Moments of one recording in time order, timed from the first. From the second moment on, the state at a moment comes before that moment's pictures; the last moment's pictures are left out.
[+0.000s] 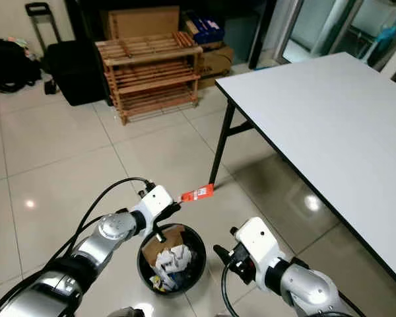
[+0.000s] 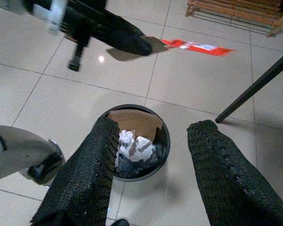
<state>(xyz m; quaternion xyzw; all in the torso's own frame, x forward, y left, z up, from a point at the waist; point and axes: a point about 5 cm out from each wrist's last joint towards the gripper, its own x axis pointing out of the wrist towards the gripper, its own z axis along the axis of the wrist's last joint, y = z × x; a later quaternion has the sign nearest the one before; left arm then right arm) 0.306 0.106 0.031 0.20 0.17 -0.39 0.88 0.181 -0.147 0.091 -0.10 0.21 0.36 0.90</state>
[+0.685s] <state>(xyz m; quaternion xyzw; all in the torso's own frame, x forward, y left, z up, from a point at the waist) 0.307 0.100 0.030 0.15 0.16 -0.40 0.89 0.180 -0.146 0.093 -0.10 0.21 0.35 0.91</state>
